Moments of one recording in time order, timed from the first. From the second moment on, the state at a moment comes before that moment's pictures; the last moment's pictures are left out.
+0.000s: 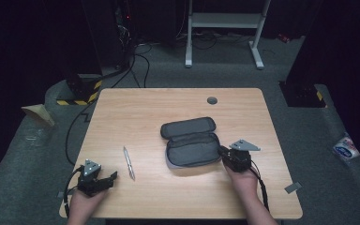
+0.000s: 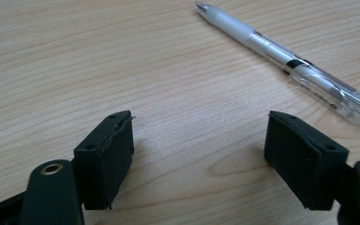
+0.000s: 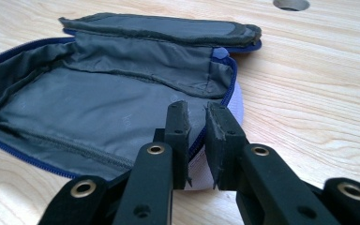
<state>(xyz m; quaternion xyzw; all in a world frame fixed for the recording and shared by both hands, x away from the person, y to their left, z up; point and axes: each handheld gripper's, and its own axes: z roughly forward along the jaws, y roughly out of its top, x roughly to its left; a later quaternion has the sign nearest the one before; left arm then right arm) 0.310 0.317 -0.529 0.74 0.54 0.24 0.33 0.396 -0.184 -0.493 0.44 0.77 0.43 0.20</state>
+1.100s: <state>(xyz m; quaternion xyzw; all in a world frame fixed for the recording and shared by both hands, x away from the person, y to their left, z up) 0.311 0.317 -0.529 0.74 0.54 0.24 0.33 0.386 -0.153 -0.500 0.41 0.78 0.43 0.20</state>
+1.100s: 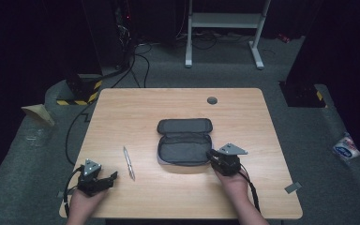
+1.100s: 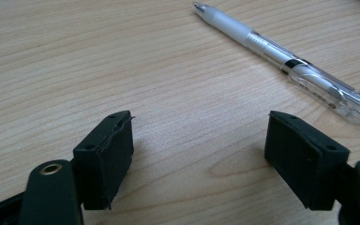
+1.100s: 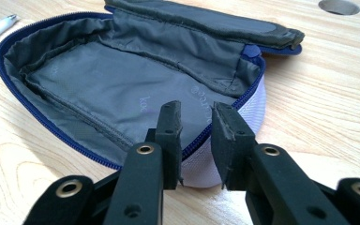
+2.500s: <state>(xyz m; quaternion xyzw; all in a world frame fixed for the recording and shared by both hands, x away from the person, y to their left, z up) 0.307 0.296 -0.520 0.75 0.51 0.23 0.34 0.350 -0.251 -0.513 0.49 0.76 0.36 0.22</state>
